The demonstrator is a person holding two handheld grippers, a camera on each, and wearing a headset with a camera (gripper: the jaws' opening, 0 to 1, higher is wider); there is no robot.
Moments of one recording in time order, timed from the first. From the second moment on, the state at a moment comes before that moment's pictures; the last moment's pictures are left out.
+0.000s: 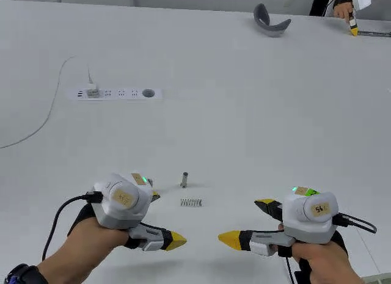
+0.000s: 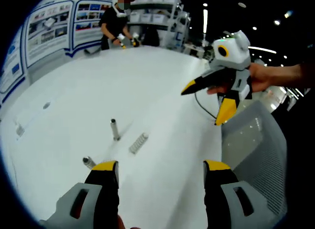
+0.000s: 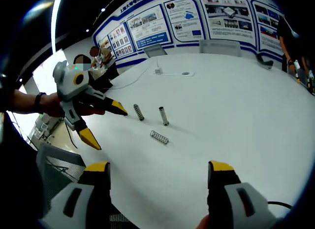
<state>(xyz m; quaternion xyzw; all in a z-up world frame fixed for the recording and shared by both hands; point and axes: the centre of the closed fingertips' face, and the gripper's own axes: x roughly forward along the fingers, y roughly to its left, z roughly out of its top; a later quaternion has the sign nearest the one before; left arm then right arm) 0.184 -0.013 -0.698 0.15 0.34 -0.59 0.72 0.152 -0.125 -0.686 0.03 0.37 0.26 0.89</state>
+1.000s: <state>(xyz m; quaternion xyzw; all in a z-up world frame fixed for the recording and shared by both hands) 0.204 -0.055 -0.747 0.16 0.38 -0.59 0.69 0.138 -0.115 -0.681 0.04 0.36 0.28 0.89</state>
